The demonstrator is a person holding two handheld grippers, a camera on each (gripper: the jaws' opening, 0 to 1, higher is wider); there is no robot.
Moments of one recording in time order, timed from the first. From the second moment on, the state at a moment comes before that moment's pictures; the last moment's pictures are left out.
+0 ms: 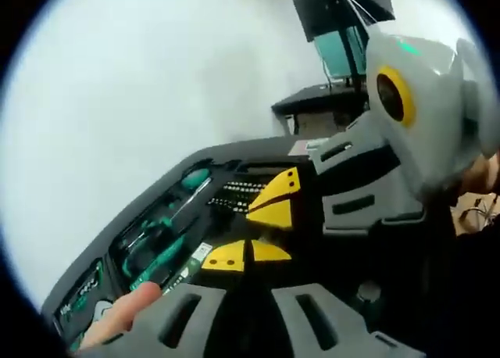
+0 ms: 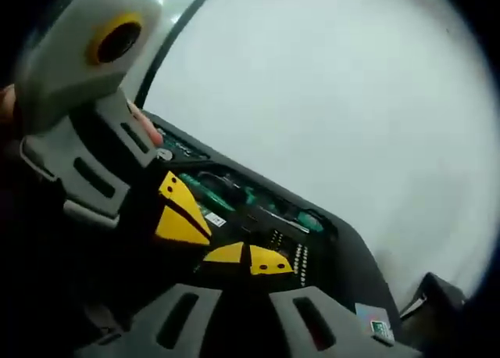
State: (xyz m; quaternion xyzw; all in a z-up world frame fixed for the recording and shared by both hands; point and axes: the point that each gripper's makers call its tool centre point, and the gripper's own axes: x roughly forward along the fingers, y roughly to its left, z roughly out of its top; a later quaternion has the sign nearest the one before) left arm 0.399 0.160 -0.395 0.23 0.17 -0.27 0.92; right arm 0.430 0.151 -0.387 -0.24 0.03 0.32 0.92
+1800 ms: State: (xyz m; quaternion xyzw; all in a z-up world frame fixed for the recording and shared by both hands) left arm 0.395 0.191 -0.357 0.16 0.14 -0.19 0.96; right arm 0.422 0.147 -0.336 -0.03 0.02 0.39 0.92
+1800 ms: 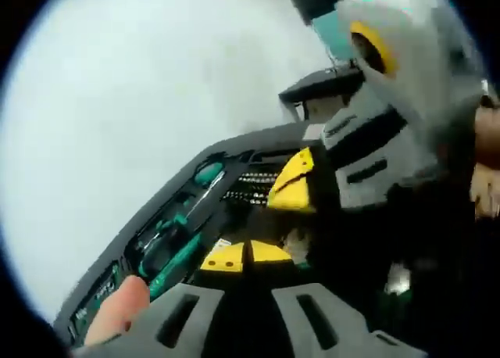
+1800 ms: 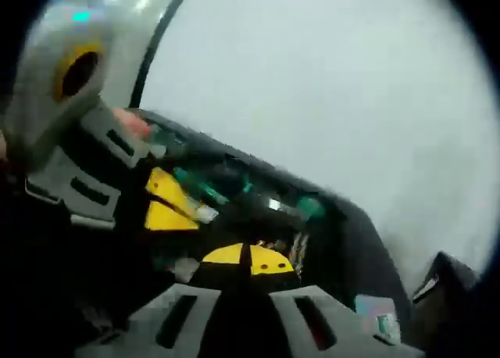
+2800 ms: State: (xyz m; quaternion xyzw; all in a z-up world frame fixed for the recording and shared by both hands) left arm 0.256 0.368 -0.326 -0.01 -0.10 -0.09 0.99; right arm 0.481 -0.070 -0.334 0.07 -0.09 0.10 0.99
